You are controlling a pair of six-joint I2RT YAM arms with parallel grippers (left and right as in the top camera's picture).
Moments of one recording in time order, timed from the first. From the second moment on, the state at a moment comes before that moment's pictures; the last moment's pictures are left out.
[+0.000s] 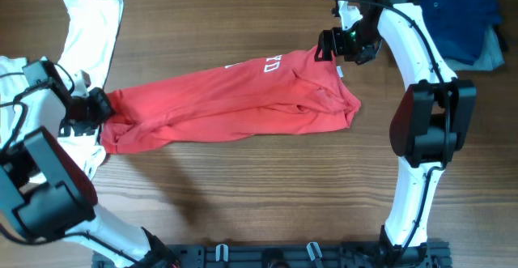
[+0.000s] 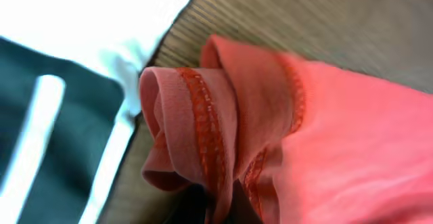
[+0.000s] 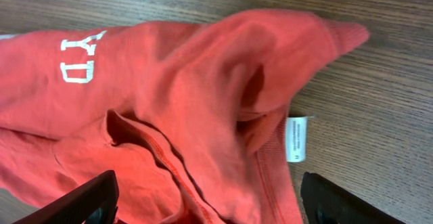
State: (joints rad) left arm 0.51 1.89 1.19 -0.68 0.30 -0.04; right arm 0.09 2.26 1.99 -1.16 -0.31 -0.06
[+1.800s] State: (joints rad) left arm -0.27 1.78 1.26 -0.53 0.24 -0.34; right arm 0.09 2.26 1.99 -1.15 -0.31 -0.07
